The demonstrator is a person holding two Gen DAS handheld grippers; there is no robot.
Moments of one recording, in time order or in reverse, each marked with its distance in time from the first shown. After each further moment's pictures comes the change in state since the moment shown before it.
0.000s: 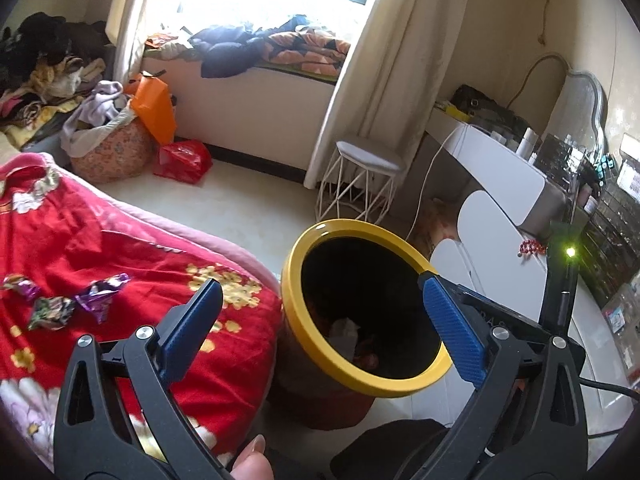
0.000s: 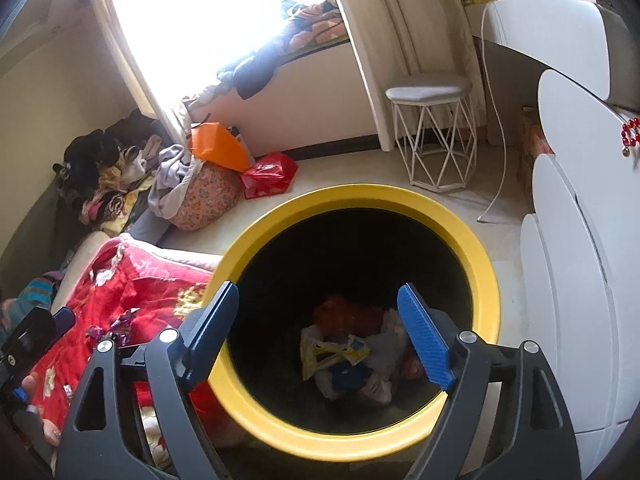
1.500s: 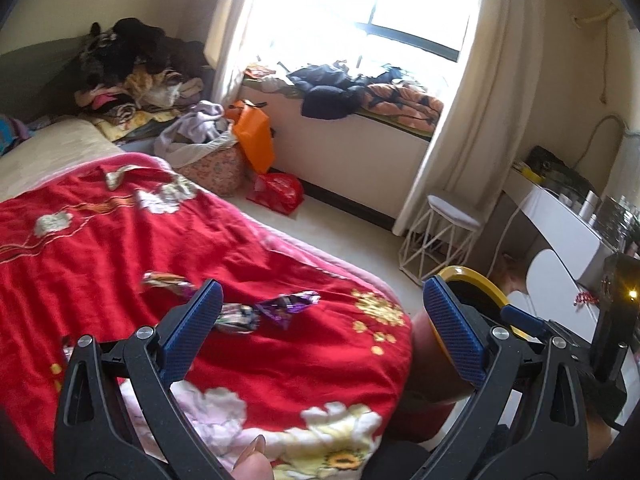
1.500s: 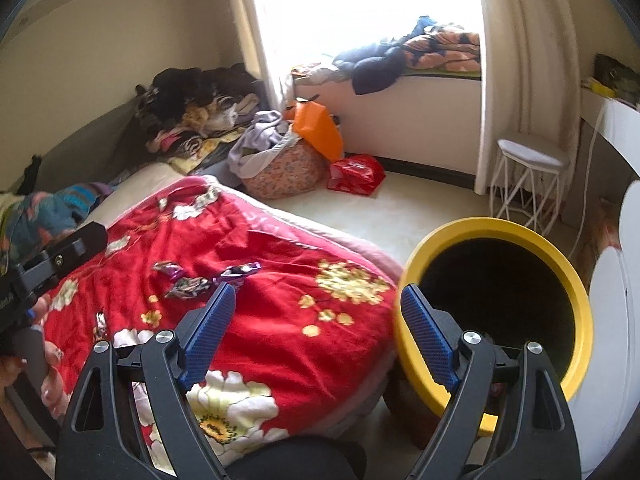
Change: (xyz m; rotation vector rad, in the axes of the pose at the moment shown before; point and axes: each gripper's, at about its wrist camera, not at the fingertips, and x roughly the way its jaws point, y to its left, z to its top) left arm -0.111 0.129 -0.007 -0.130 -0.158 0.260; right arm -0.016 0.176 -0.040 -0.372 -0.001 0.180
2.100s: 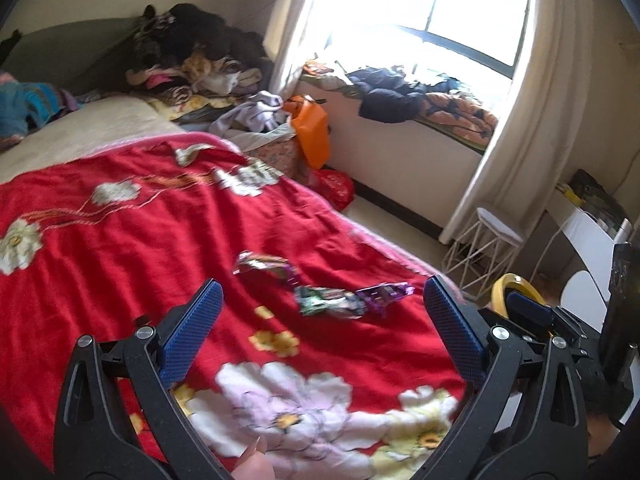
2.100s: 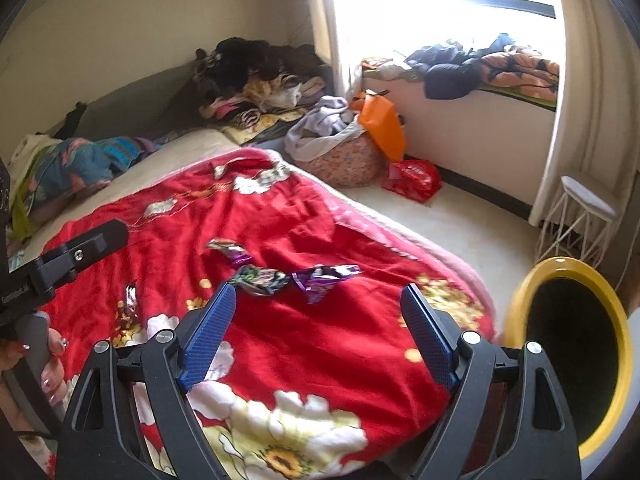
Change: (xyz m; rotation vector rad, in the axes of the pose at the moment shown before) left arm -0.023 0.090 -0.015 -0.107 0.008 0.145; right arm 0.055 0.092 0.002 -0.174 0.051 0.136
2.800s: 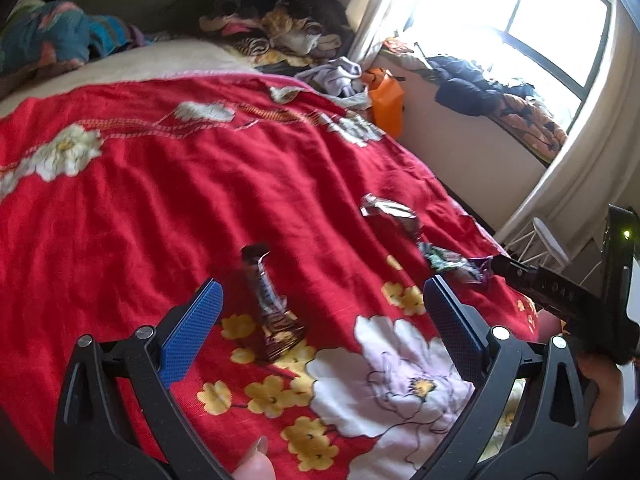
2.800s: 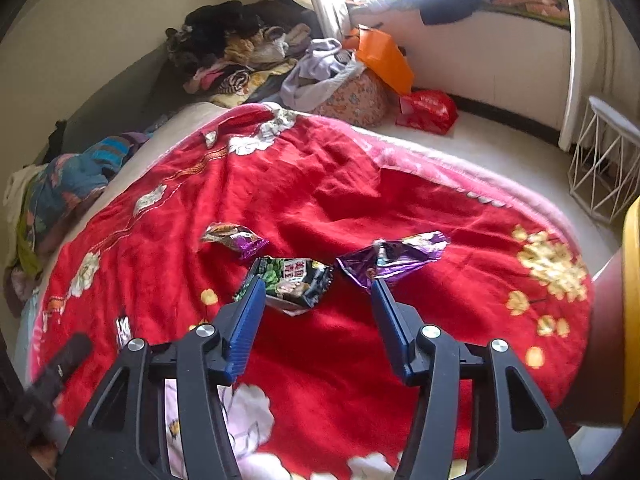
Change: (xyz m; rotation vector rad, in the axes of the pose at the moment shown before) left arm 0.011 0.095 -0.048 -0.200 0.103 0.158; right arm 0.112 0.014 0.005 0.220 0.193 0.062
